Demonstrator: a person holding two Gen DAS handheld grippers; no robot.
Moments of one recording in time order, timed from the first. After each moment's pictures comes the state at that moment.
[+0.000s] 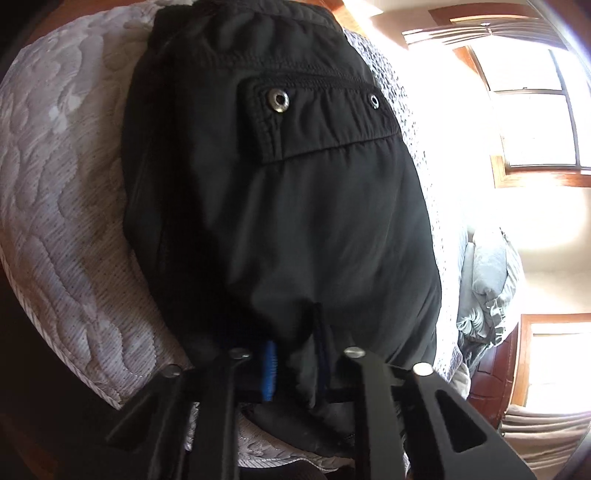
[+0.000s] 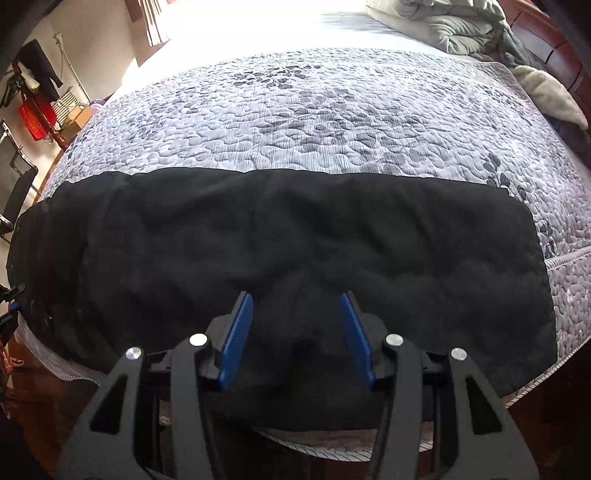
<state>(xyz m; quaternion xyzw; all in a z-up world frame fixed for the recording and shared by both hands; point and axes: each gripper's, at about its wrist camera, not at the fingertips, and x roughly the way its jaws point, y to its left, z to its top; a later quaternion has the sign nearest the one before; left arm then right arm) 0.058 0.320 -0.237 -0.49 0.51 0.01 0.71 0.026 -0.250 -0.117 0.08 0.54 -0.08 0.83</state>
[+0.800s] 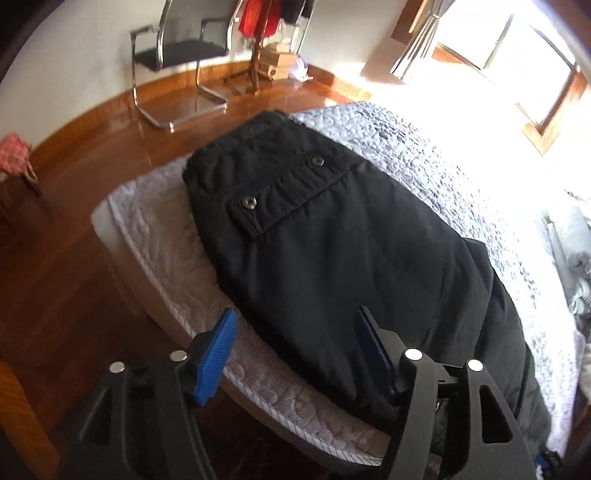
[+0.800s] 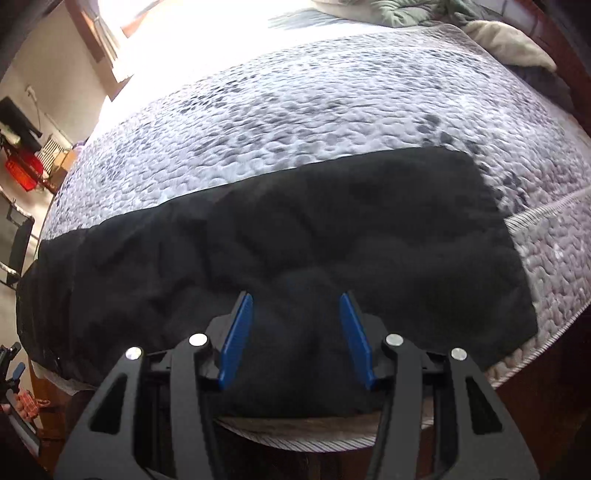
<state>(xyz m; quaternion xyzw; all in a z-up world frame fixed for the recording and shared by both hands) -0.010 0.263 -0.139 -0.21 0.45 0.20 0.85 -0.016 -0.338 -0.104 0.17 0.52 -0.12 0.83</state>
